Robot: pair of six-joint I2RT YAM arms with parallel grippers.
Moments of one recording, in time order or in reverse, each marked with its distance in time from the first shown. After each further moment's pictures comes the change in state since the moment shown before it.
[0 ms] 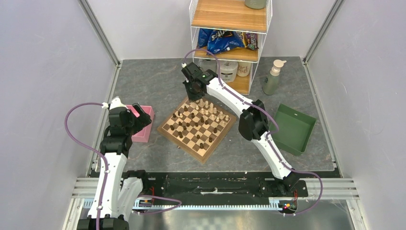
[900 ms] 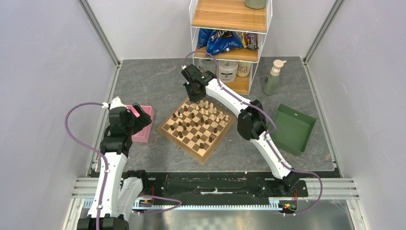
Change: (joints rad) left arm 0.000 0.005 0.000 0.000 0.000 0.000; right arm 0.000 0.043 0.027 -0.013 0.034 -0.027
